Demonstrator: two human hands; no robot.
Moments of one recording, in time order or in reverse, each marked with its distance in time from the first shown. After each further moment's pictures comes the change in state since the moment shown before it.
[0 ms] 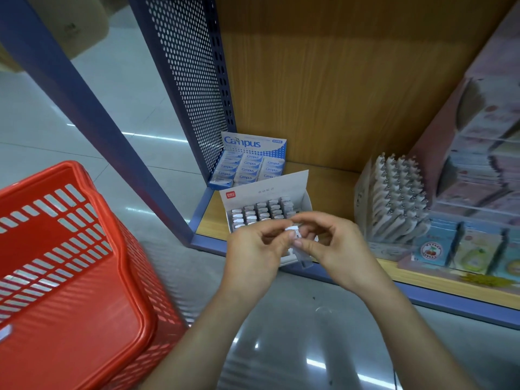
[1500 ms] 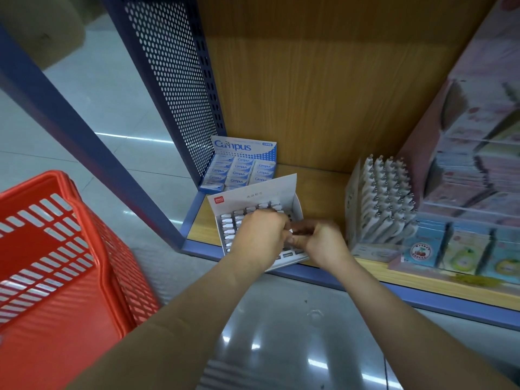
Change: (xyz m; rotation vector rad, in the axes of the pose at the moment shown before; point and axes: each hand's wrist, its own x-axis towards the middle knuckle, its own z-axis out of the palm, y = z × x) left_hand 0.063 -0.015 0.027 1.001 -0.302 0.208; right_hand 0.038 0.044 0.005 -0.008 0.041 0.379
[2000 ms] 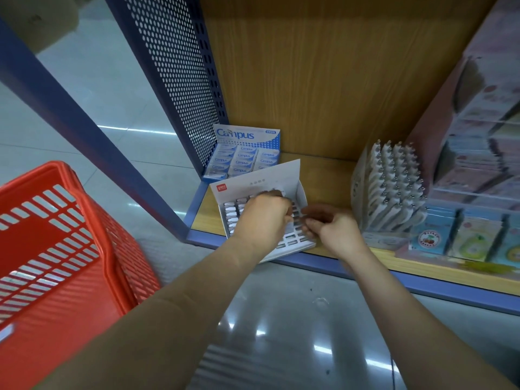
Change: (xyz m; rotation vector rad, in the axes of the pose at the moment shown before) left_hand 0.008 -0.008 0.005 0.058 0.066 0.063; right_hand -0.003 0.010 -0.005 0.333 0.088 0.090
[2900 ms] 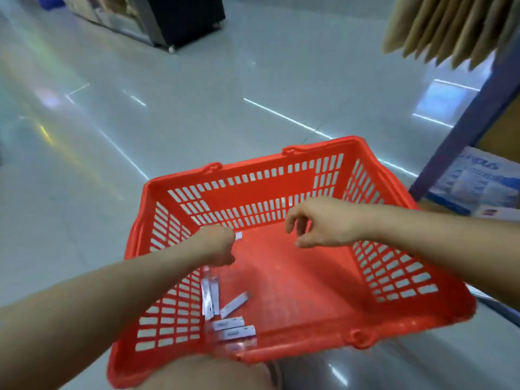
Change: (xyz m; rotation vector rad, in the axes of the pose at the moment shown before) left_hand -0.342 -0.317 -0.142 0.212 -0.553 -0.659; right_hand -0.154 -0.123 0.367 -1.285 -1.153 -0.671
